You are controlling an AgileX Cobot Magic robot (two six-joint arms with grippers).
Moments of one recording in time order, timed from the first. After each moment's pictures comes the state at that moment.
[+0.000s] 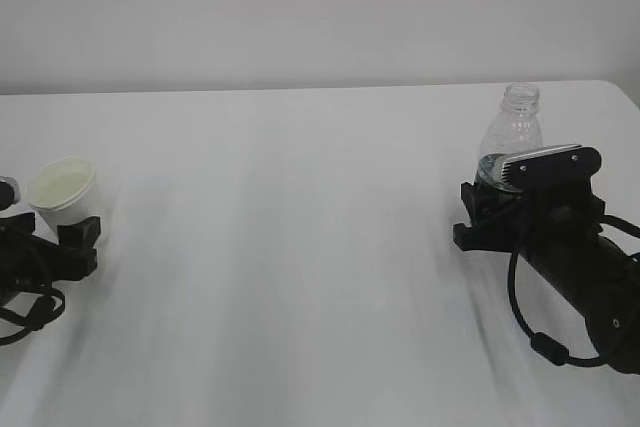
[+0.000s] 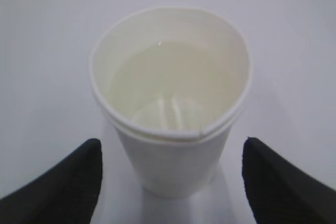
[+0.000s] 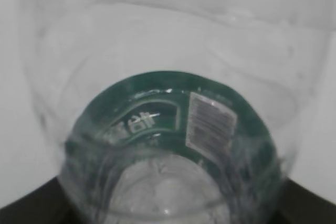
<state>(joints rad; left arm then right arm) -0.15 2.01 -0.40 -0.10 -1.15 0.00 0.27 2.07 -0.57 0.16 -1.13 -0.14</state>
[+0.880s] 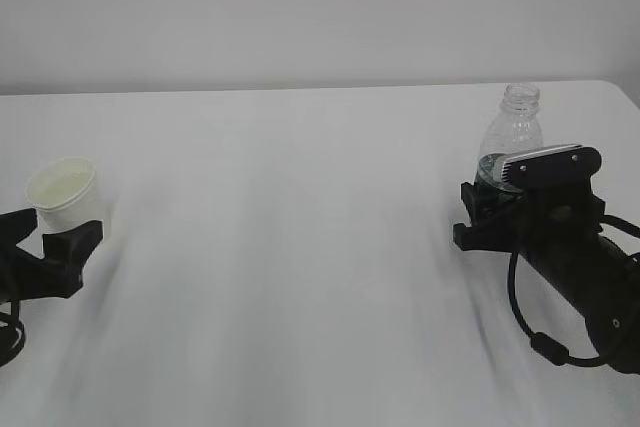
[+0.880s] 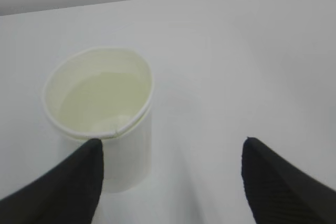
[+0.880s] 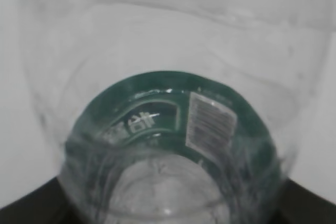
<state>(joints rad) -0.15 1.81 -0.25 0.08 -1.15 -0.03 0.27 2.07 -0.57 0.16 -1.13 -0.14</state>
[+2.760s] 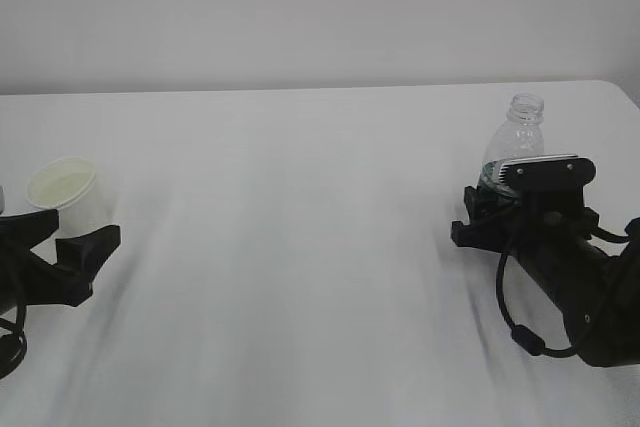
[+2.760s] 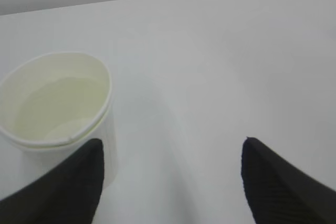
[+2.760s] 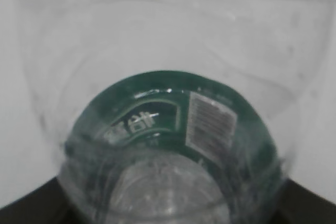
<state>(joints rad) -0.15 1.81 -0.25 0.19 -1.15 -0.07 0.27 2.18 -0.64 0.24 -1.15 -0.08</state>
